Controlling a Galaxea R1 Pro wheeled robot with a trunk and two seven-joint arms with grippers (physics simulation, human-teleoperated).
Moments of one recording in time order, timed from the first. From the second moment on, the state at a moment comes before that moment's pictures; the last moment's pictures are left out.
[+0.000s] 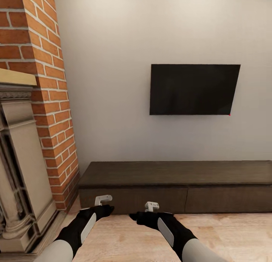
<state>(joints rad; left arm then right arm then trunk) -0.57 -0.05 -0.06 -0.56 0.20 0.35 0.00 -0.61 0.16 0.28 -0.42 -0.41 0.34 0.25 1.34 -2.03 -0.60</state>
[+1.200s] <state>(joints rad) -0.57 -0.05 -0.07 -0.56 0.20 0.35 0.00 -0.61 0.17 0.28 -0.42 -0.41 0.35 0.24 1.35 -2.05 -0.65</state>
